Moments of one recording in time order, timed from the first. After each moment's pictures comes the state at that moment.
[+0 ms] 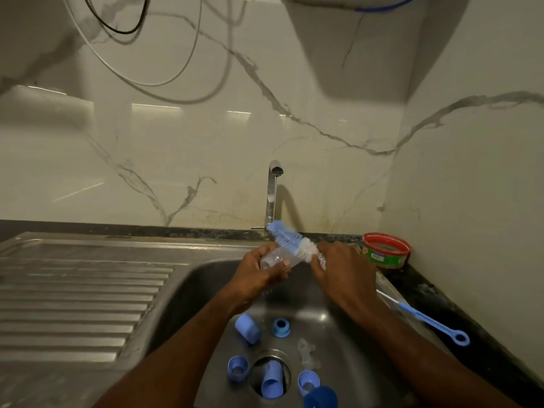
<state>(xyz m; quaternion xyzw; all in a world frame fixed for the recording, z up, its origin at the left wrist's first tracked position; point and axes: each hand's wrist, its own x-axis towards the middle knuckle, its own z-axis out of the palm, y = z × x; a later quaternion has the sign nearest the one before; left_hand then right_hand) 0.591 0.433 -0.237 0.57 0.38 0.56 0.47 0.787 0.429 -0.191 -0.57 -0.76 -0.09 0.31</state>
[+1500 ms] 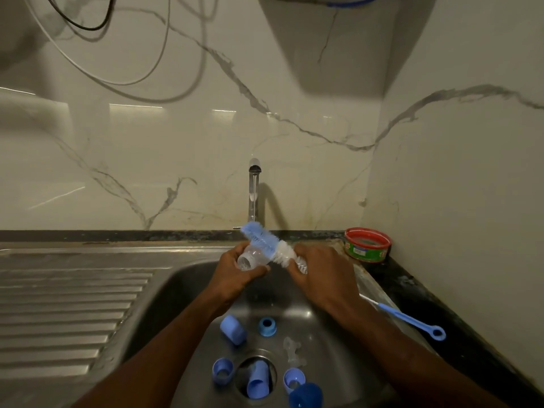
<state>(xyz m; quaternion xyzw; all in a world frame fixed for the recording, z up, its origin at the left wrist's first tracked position) 0.587 0.439 -0.240 0.60 0.43 0.56 0.38 0.795 0.419 -0.195 -0.53 -0.78 -0.08 0.32</state>
